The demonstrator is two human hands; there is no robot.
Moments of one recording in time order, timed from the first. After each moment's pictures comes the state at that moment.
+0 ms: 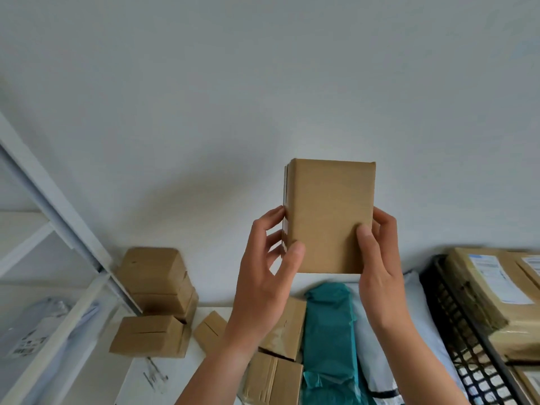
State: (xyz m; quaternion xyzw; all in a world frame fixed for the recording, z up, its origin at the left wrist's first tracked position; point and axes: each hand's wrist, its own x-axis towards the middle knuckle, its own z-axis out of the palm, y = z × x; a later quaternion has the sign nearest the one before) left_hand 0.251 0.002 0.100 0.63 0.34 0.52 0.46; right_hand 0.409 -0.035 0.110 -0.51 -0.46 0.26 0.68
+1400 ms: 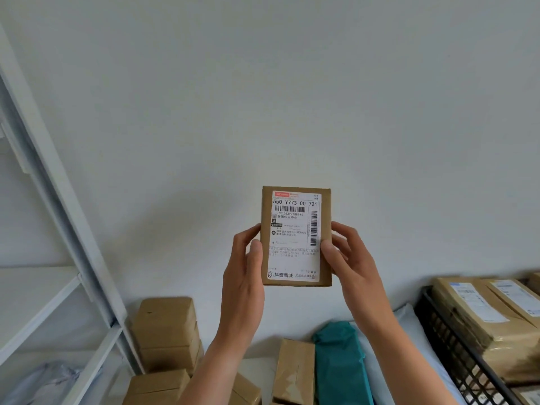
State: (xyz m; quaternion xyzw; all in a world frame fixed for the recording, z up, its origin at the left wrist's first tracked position) left_hand 0.173 0.000 0.164 0.63 0.34 0.57 0.41; right_hand 0.344 -0.041 0.164 -0.49 -0.52 0.27 0.65
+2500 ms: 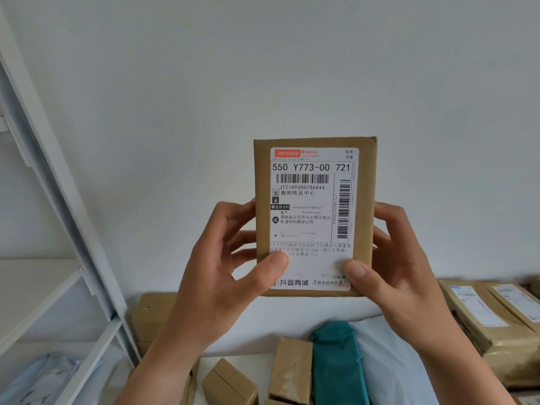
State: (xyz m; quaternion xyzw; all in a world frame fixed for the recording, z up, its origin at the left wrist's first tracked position) left_hand 0.130 -0.031 0.229 0.72 0.18 0.53 0.42; right_hand 0.351 -0.101 0.222 -0.36 -0.63 0.27 0.64
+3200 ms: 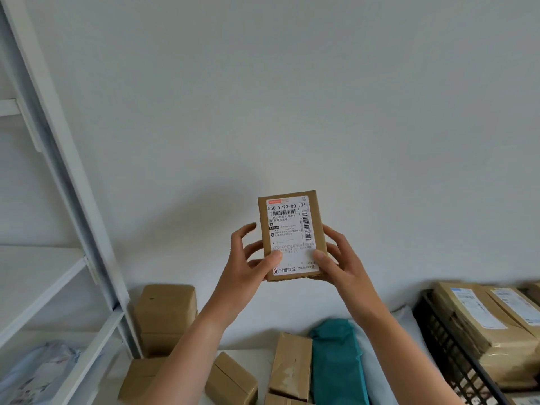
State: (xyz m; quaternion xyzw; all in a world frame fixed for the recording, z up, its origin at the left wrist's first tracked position) left_hand 0.145 0.049 0.137 0.62 0.33 0.45 0.54; right_hand 0.349 -0.013 0.139 -0.51 -0.53 0.35 0.58
